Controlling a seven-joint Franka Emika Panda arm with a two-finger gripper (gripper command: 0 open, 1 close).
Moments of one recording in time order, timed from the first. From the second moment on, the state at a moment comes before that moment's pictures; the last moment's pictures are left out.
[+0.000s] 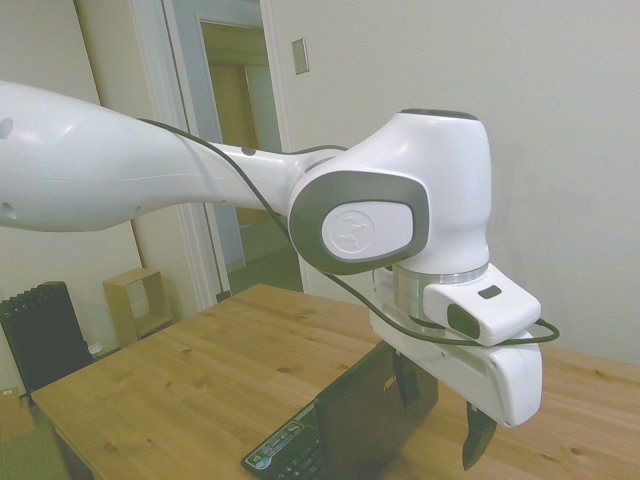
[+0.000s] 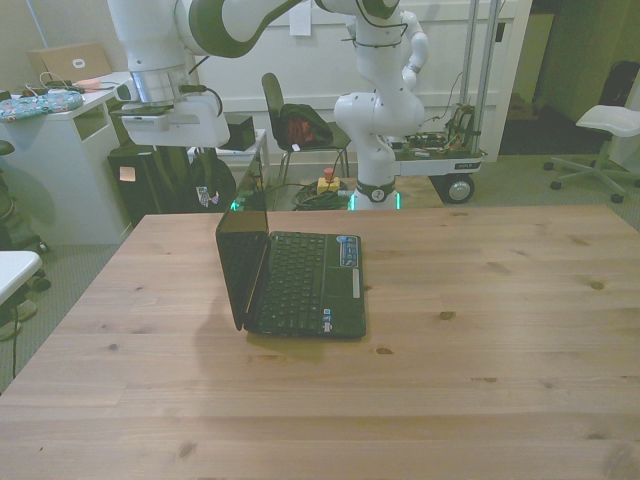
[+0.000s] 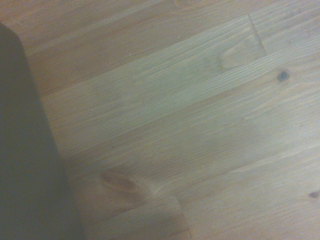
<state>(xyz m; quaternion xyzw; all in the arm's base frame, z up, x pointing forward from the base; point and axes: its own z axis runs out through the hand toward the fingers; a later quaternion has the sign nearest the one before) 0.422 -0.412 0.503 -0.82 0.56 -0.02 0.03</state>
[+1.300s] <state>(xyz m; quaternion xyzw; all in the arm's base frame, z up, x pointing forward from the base) 0.447 -0.360 0.500 -0.85 0.53 -0.02 0.04</state>
